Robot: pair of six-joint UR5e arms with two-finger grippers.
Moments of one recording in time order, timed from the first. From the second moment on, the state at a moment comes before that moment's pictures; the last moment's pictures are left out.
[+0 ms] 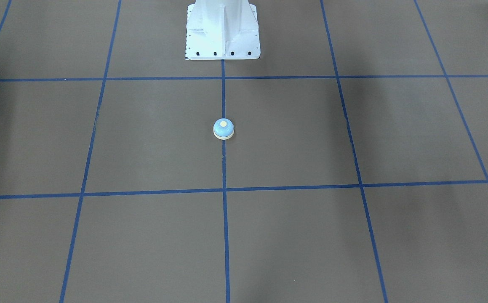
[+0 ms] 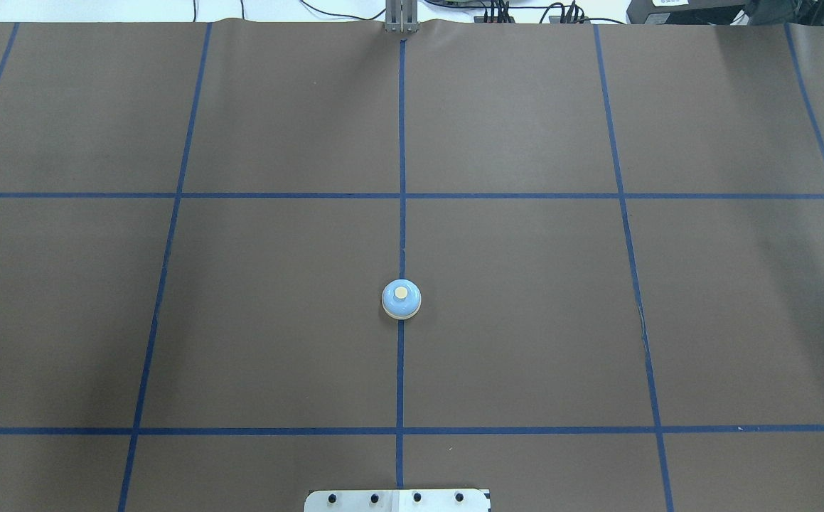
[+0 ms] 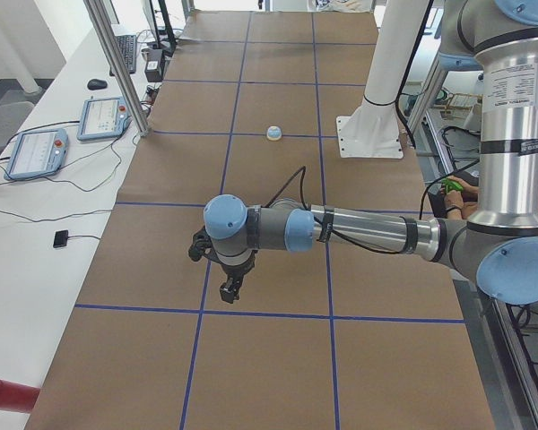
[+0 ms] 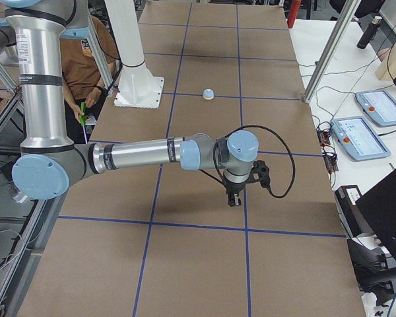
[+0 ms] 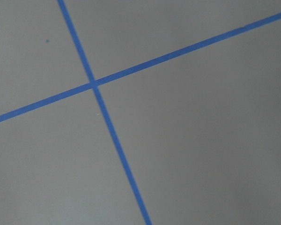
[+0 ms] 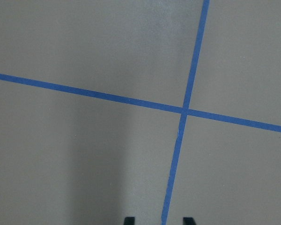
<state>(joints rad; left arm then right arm) -1.55 -1.51 -1.74 -1.48 -2.40 0.33 1.52 -1.55 1.71 -1.65 2.34 -0.09</state>
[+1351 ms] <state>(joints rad) -1.56 -1.50 -1.73 -1.48 -2.40 0.27 1.52 -1.55 1.75 -1.65 2.34 -0.07</state>
